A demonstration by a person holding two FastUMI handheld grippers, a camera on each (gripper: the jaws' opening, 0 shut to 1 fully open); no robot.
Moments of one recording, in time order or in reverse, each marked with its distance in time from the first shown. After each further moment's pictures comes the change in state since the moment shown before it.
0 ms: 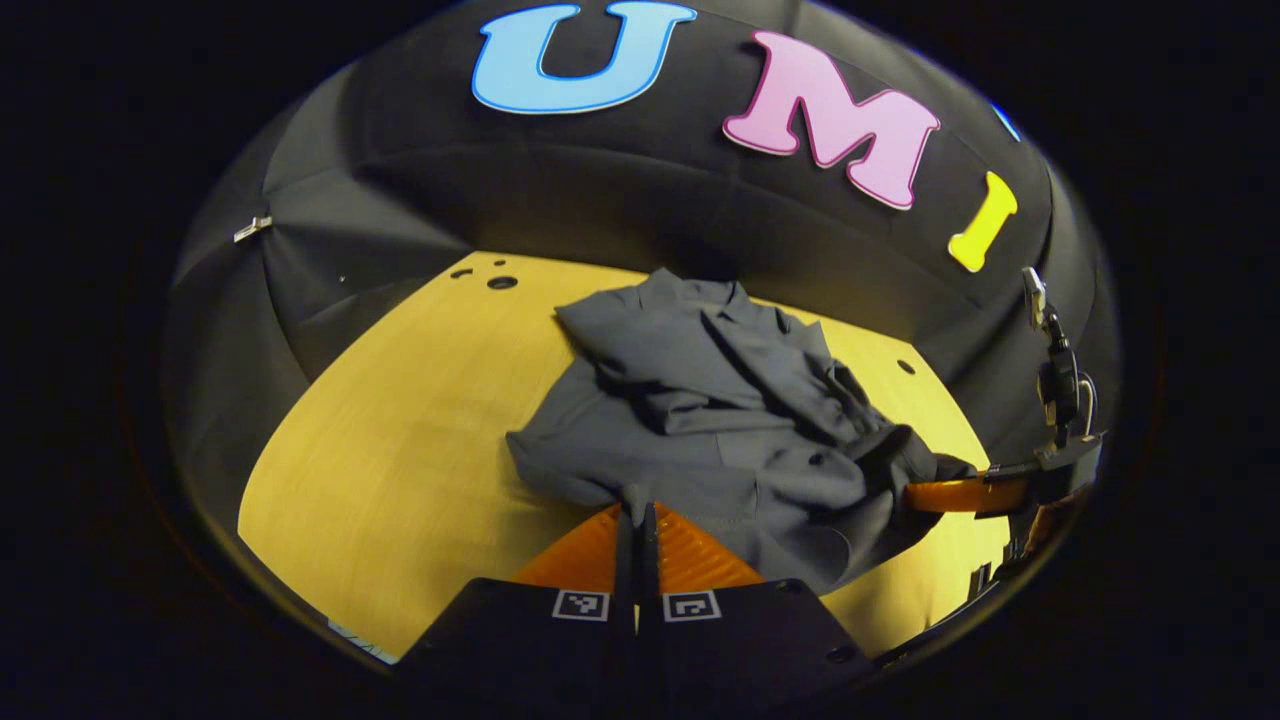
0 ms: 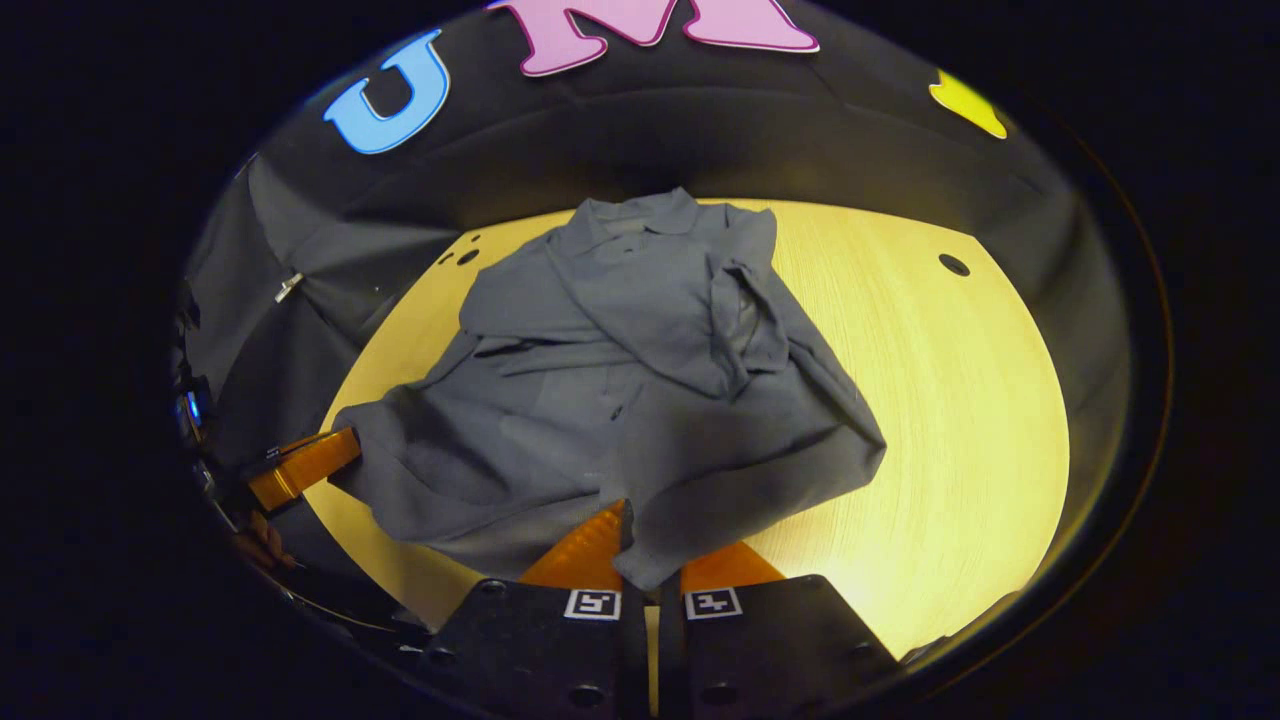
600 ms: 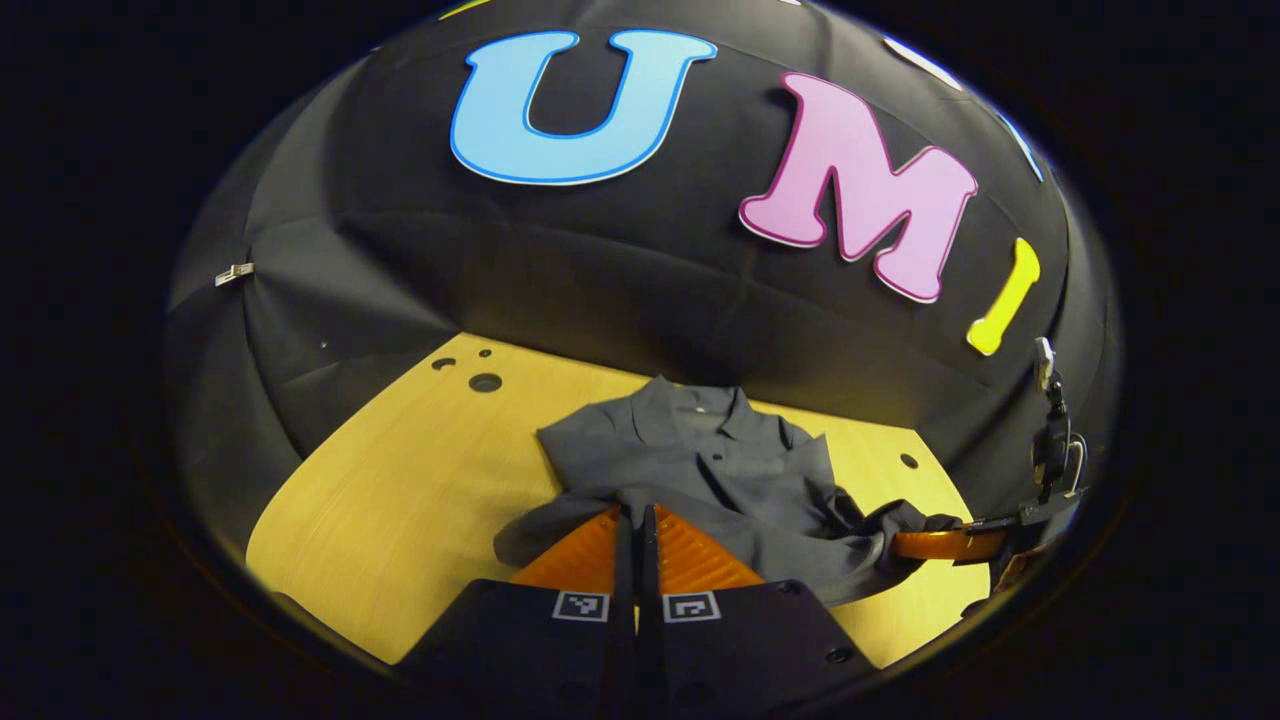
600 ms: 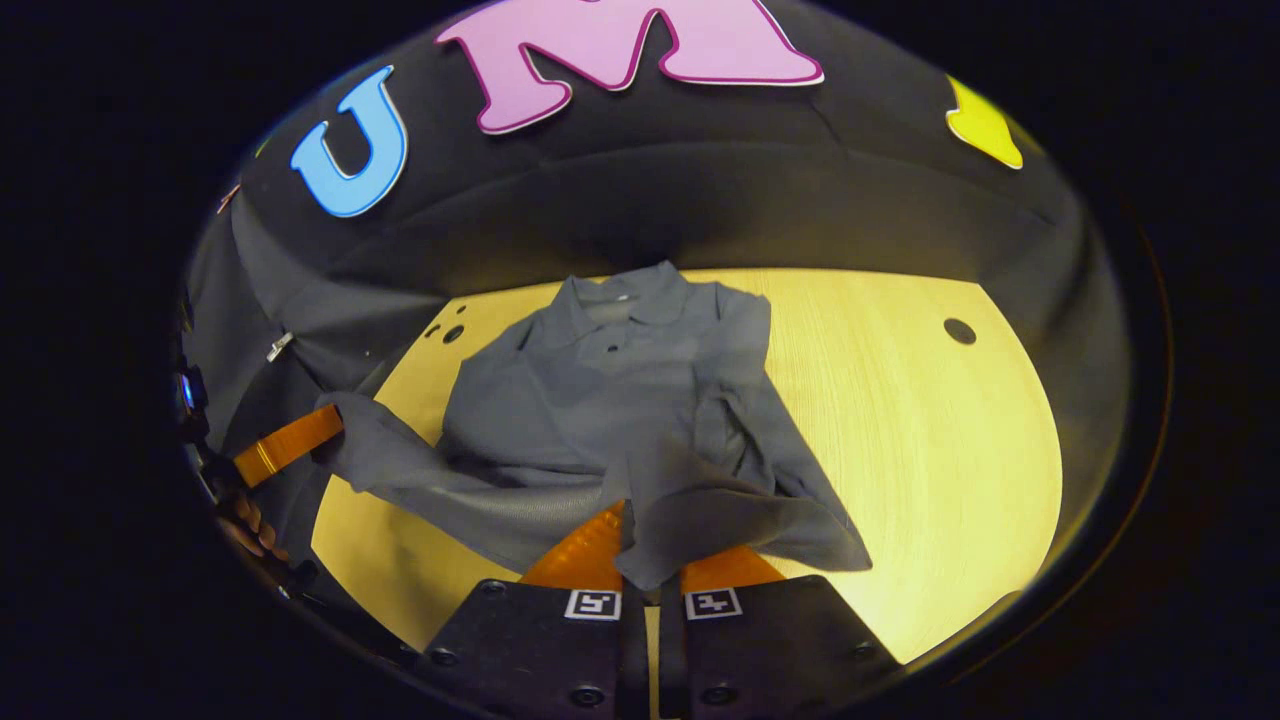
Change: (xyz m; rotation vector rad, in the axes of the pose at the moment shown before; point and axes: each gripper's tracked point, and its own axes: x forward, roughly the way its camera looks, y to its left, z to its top) left arm 0.058 -0.004 0.131 -0.044 -0.173 0.002; right arm 0.031 -0.017 0.116 0.030 -0.149 -0.003
